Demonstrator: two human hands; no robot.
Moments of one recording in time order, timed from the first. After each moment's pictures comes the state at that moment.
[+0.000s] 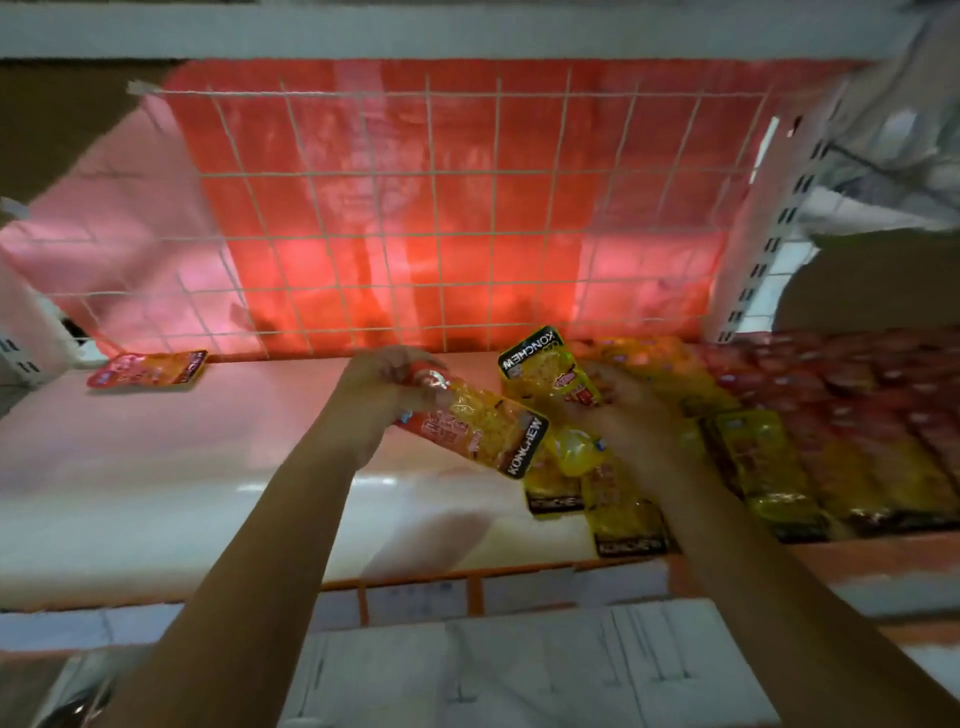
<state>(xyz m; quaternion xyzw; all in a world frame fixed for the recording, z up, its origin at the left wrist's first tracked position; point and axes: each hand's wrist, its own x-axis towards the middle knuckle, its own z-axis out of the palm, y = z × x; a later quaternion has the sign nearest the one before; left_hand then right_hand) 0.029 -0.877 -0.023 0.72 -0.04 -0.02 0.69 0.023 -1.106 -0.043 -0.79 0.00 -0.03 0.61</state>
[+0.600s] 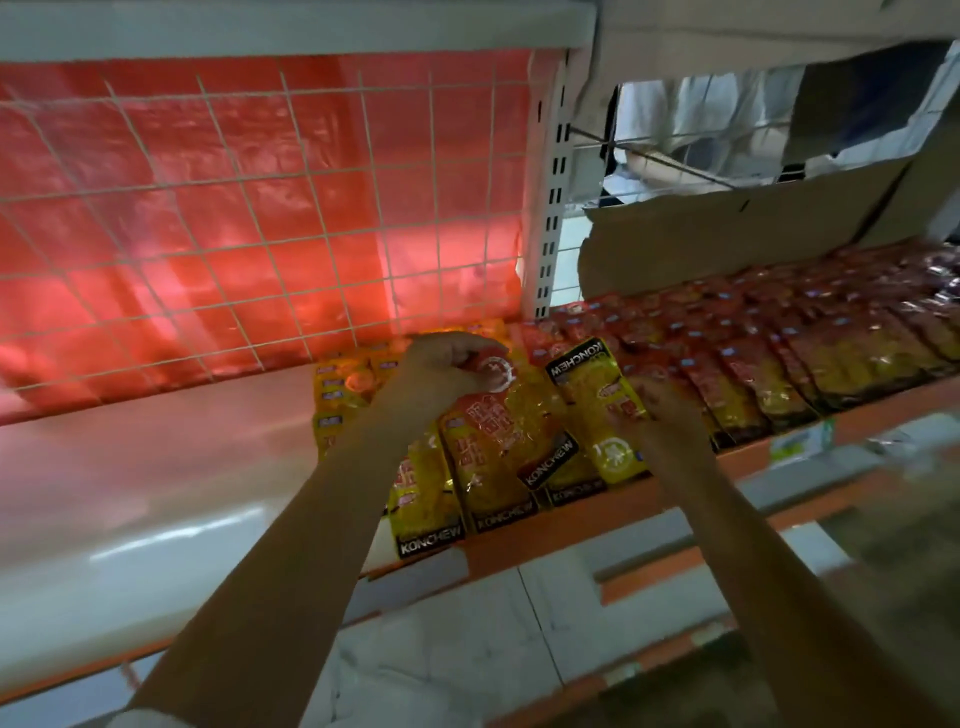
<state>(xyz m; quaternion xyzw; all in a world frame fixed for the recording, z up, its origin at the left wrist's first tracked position) 0.049 -1.103 -0.017 0.75 -0.19 -0.11 0.62 -0.044 -1.308 -0.053 -0.80 0.14 -0.14 0.57</state>
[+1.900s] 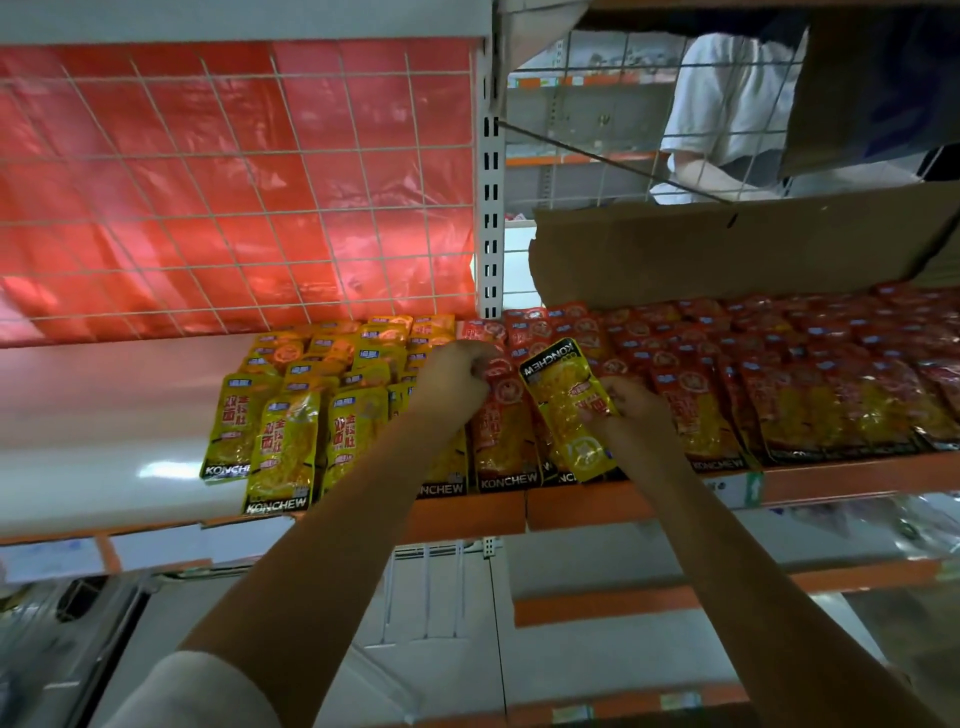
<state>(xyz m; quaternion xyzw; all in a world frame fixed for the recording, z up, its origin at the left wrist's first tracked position) 0.034 -1.254 -0.053 0.94 -0.09 0.11 0.32 -0.022 -1.439 -0.067 -0.82 0.05 -0.05 0.57</state>
